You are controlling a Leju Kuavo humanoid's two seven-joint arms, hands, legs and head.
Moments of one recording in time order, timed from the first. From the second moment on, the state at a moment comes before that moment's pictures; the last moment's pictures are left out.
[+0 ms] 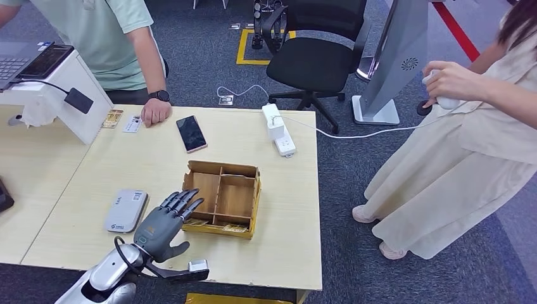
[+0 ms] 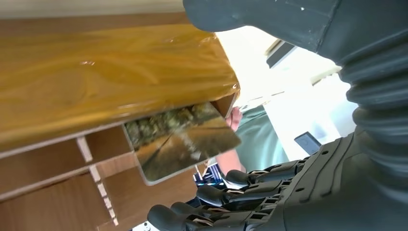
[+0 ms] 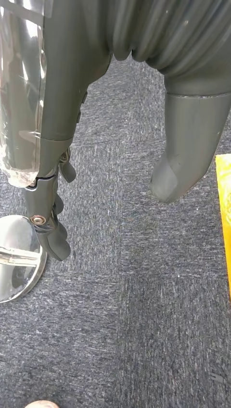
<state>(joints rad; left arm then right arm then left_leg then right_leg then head) -0.05 0.41 -0.53 -1.51 -1.04 0.15 -0.11 -0.11 0.19 -0.77 -0.27 1.07 -0.43 -0.23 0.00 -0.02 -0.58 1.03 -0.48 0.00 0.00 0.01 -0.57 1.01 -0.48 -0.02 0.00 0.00</state>
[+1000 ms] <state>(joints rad) 0.00 0.43 -0.49 -1.61 -1.02 0.20 -0.14 -0.10 0.19 -0.75 -0.27 1.02 -0.43 -0.23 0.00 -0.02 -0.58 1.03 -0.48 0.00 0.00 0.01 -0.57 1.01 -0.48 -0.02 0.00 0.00</state>
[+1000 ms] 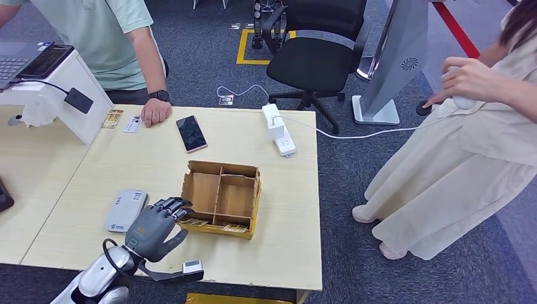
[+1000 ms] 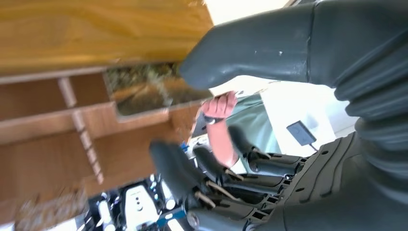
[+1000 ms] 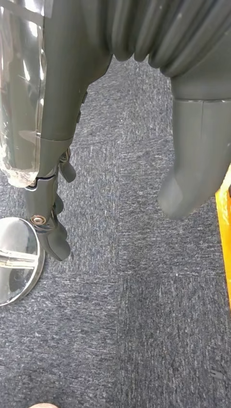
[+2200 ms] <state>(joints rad) 0.01 0.43 -0.49 -1.62 -1.05 0.21 -0.13 -0.10 0.19 -0.74 -0.27 1.01 -0.44 -0.22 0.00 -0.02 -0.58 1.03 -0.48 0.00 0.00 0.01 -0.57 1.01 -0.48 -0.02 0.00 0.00</state>
